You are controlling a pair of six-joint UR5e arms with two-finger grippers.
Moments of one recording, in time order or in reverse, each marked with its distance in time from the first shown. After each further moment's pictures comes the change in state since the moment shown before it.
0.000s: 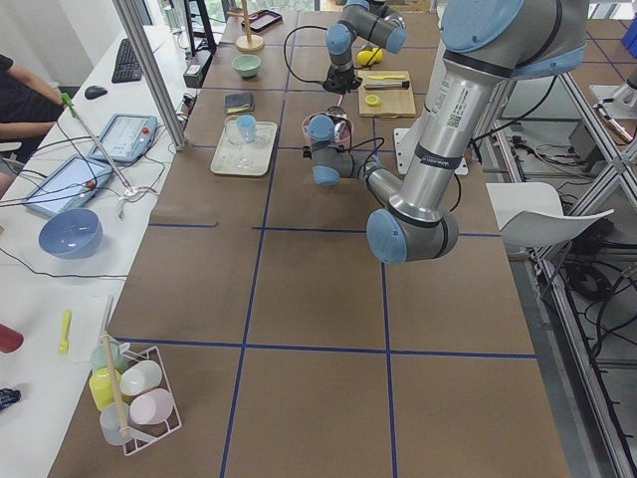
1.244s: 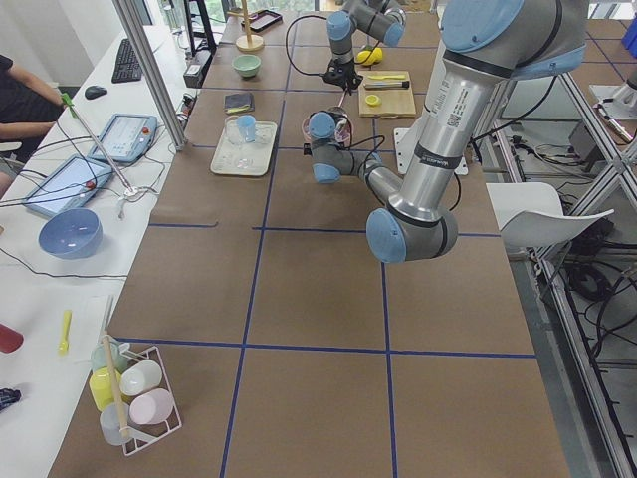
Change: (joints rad) left arm 0.000 -0.004 -0.011 0.000 -0.003 -0.016; right arm 0.036 -0.143 0.100 0.232 0.115 0.031
